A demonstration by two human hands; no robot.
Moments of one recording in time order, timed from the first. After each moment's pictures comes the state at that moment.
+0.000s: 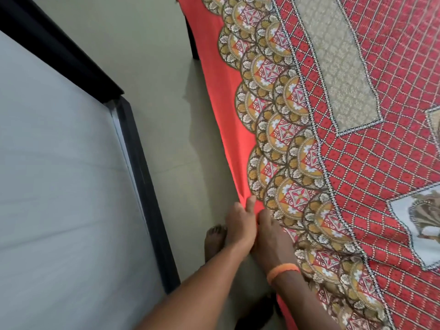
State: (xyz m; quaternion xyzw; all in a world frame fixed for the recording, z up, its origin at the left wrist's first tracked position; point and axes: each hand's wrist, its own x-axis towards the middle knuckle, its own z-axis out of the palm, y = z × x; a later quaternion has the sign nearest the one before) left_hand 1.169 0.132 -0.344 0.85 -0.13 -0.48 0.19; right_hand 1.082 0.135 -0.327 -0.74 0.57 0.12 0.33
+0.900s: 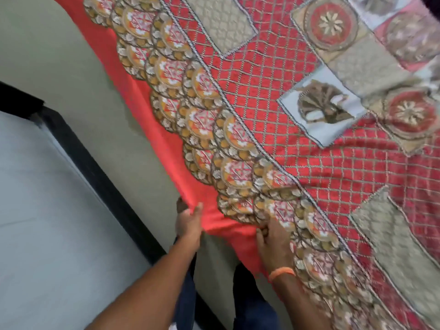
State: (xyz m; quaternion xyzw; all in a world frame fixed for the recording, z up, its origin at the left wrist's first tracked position) left_hand 1.047 0.283 -0.391 0.86 -0.05 -0.48 0.16; right_hand 0.843 0.301 -0.353 -0.58 0.74 -0.06 0.34
